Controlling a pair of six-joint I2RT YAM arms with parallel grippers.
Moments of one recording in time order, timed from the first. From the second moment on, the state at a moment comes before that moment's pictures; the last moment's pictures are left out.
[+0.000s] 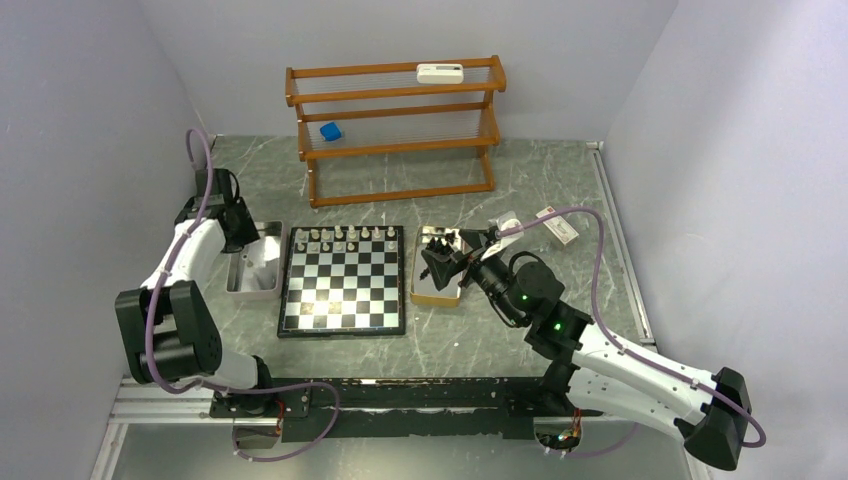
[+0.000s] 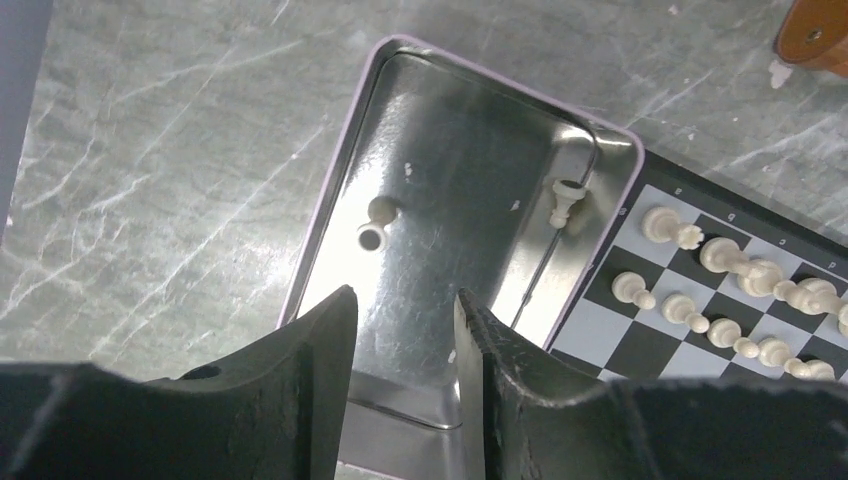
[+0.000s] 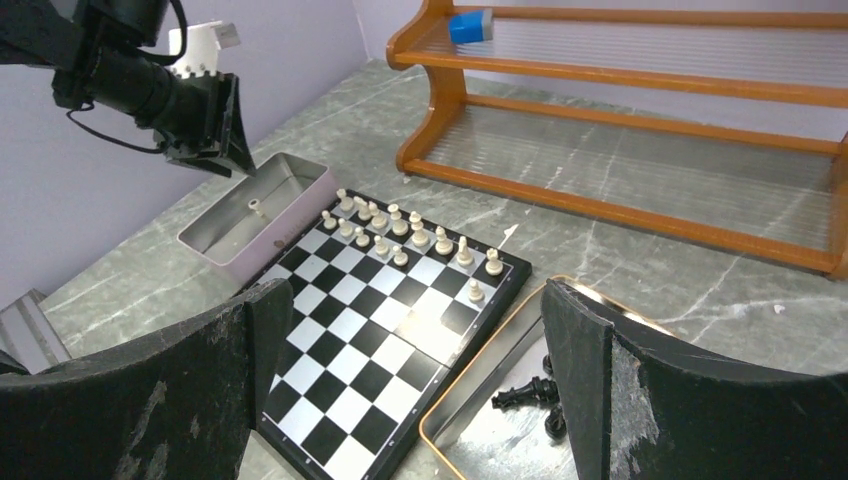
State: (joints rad) left arm 0.18 1.43 0.98 -0.52 -0.15 -0.25; right arm 0.95 0.78 0.54 0.30 0.30 0.17
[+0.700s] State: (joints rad) left arm 0.15 1.48 1.03 -0.52 -0.21 -0.22; right arm 0.95 0.76 0.51 0.33 0.27 0.15
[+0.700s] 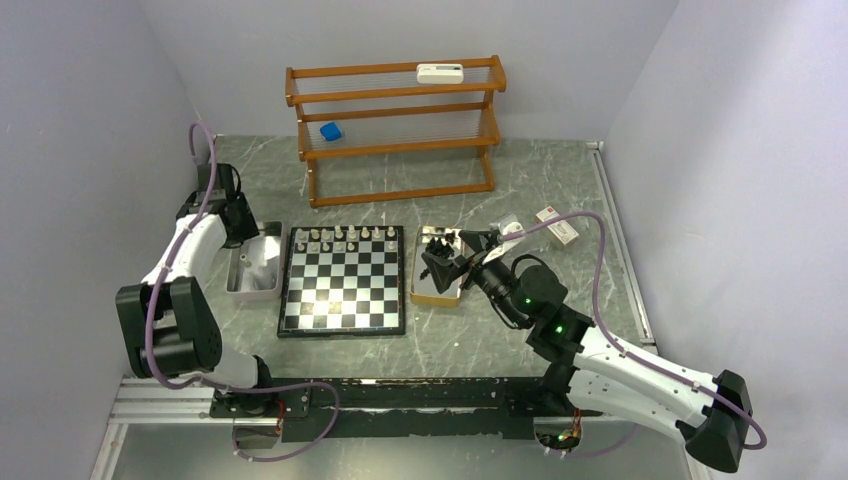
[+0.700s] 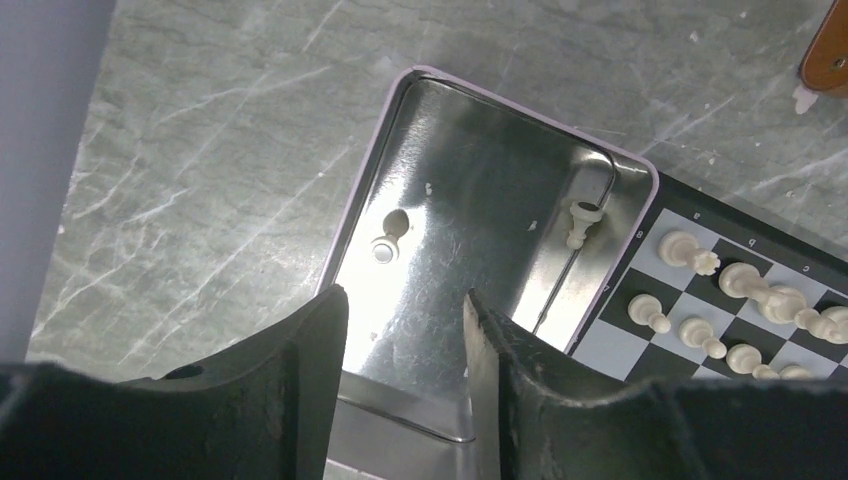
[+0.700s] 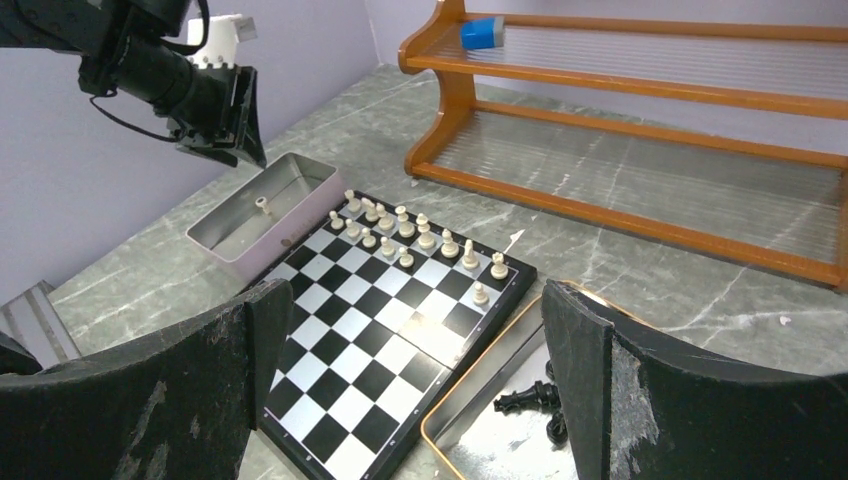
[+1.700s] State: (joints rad) left arm 0.18 1.50 0.98 -0.52 -0.19 -0.23; right arm 0.95 0.77 0.51 0.34 0.26 0.15
